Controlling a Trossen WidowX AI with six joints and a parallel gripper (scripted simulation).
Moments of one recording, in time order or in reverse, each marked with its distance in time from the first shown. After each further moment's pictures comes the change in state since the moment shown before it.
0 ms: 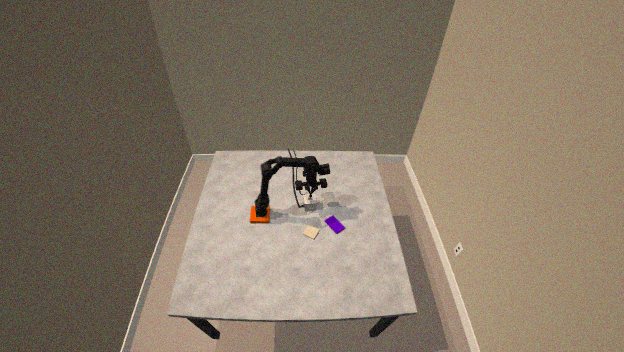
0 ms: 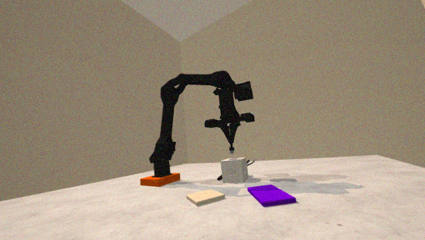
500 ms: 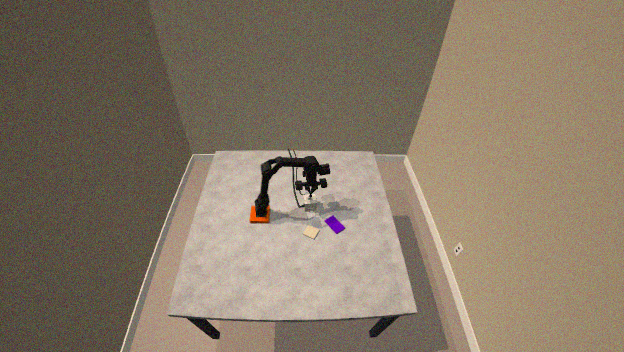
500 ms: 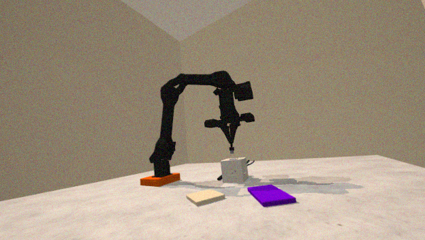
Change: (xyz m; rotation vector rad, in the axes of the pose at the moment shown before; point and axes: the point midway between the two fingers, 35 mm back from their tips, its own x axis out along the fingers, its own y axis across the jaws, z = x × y) arm 0.000 0.000 0.000 -0.013 0.000 0.000
